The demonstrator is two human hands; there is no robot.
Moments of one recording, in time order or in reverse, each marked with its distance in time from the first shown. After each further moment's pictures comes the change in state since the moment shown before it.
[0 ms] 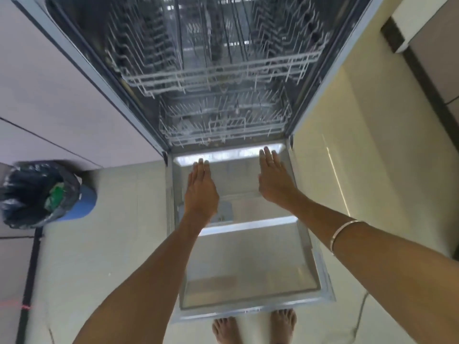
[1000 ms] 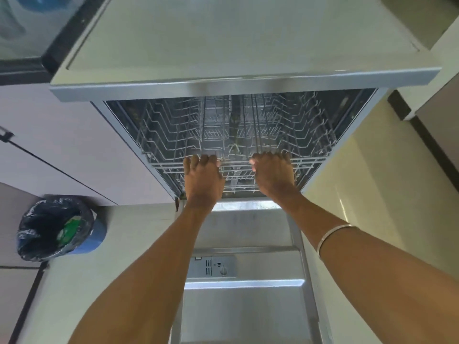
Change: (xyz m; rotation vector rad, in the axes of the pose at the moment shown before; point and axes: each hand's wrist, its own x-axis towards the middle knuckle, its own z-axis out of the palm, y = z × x) left_hand 0.120 0.052 -0.128 0.266 0.318 -0.020; right_hand 0.098 -0.051 -0.137 -0.206 0.439 -0.138
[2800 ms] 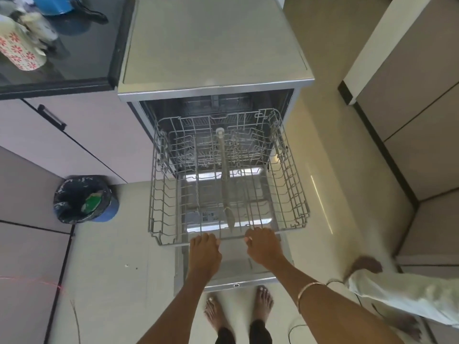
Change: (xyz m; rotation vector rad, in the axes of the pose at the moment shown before) left_hand -0.361 0.003 -0.097 -0.148 -0.455 0.059; right_hand -0.364 -0.049 -0.110 0.200 -0.531 0.110
